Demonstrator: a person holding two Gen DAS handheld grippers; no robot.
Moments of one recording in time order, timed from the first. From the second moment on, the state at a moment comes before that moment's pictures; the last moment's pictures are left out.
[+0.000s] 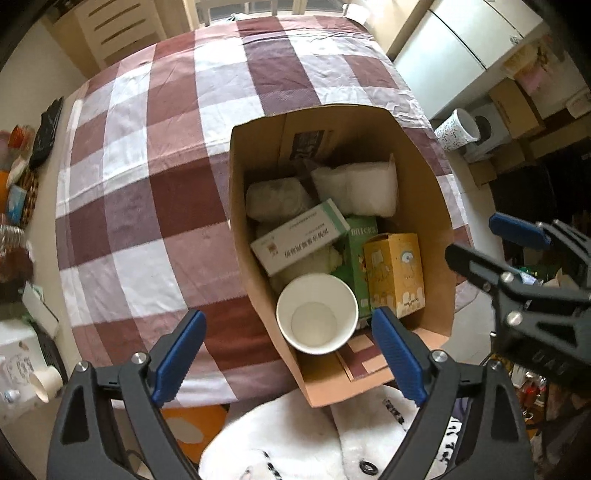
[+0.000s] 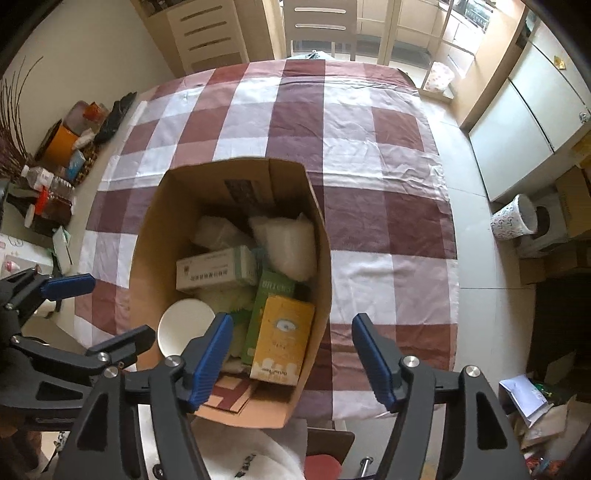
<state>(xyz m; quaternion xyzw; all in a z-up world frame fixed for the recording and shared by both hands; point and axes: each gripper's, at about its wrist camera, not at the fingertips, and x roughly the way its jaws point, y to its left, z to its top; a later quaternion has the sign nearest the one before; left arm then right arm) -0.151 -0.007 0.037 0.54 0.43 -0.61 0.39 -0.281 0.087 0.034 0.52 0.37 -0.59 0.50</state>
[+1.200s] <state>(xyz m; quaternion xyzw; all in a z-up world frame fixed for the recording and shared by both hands) -0.148 0.014 0.063 0.51 0.43 -0.60 0.44 -0.264 0.106 0.029 0.51 0.40 -0.60 0.47</state>
